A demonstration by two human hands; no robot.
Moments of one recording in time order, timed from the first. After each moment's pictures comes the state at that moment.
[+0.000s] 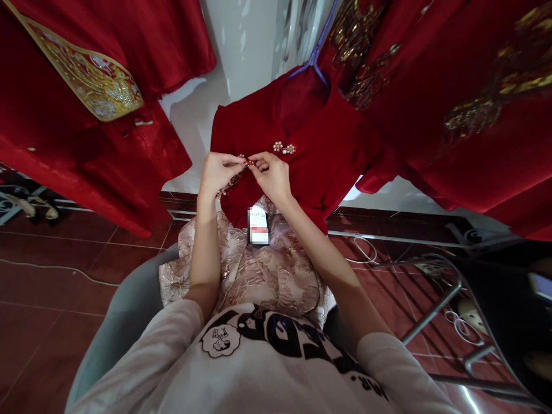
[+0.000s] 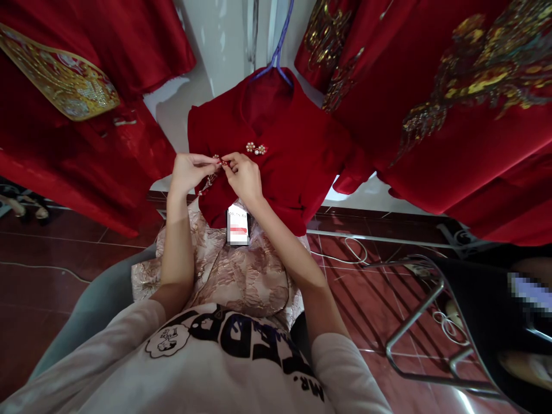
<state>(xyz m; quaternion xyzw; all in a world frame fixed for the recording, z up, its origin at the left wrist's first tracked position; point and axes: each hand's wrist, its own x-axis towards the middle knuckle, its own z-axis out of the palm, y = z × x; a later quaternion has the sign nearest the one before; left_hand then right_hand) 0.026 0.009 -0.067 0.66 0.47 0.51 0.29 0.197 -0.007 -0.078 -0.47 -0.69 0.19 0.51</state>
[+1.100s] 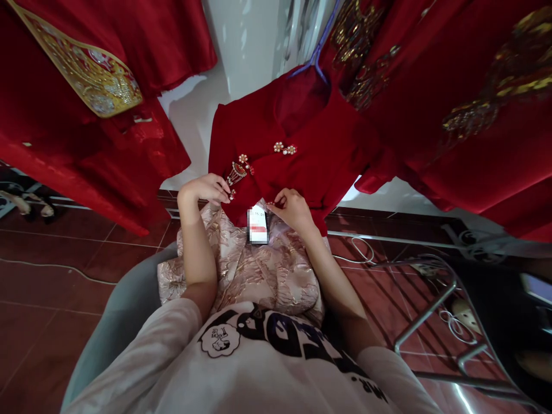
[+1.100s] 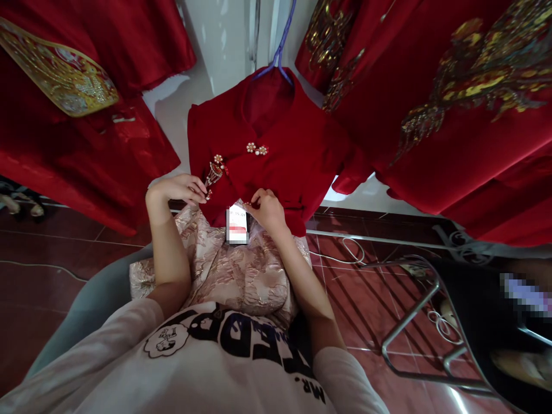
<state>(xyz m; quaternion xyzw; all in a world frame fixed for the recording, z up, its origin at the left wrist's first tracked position) -0.018 -0.001 -0.063 0.65 0.58 0.11 0.48 0.256 -0.070 -0.123 -0.61 -0.70 0.15 0.34</state>
